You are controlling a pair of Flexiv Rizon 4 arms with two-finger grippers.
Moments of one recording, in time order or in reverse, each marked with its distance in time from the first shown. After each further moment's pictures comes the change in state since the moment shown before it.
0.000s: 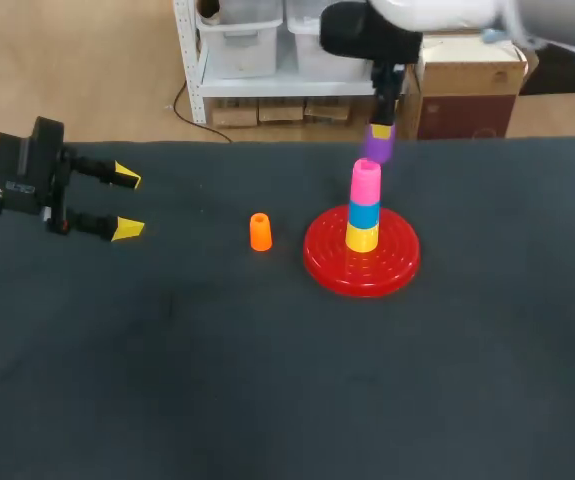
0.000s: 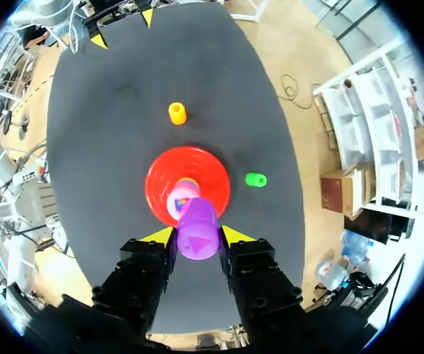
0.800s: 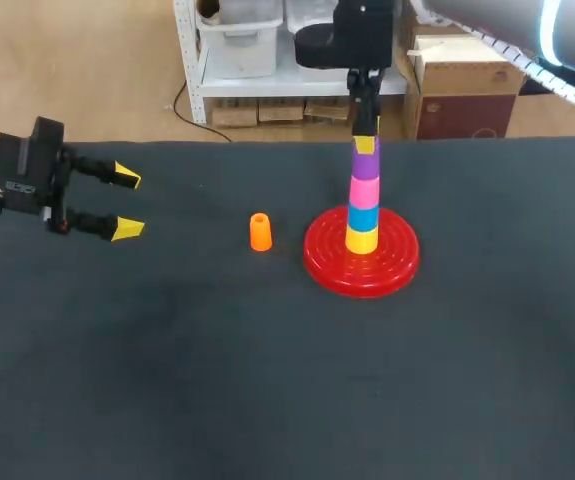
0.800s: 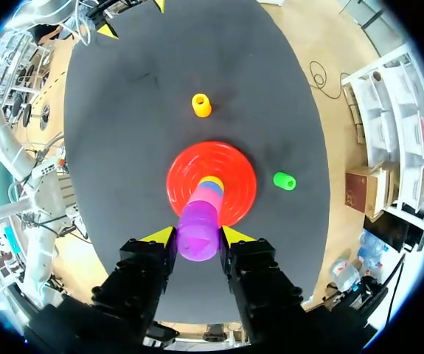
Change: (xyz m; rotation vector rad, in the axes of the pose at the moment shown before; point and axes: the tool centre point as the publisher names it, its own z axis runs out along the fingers) left arm 0.000 0.000 0.000 0.000 0.000 0.000; right arm -0.011 0.015 0.016 -0.145 0.110 -0.025
